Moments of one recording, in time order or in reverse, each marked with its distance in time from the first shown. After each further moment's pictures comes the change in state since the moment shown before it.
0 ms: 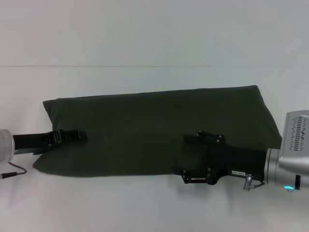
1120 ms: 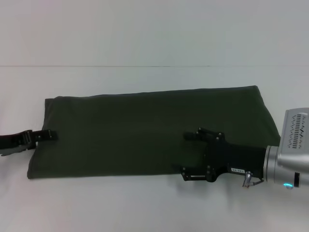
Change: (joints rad) left arm 0.056 0.050 -0.015 0.026 0.006 -0.036 0.011; right arm 0.008 0.000 0.003 -0.003 0.000 0.007 -0.002
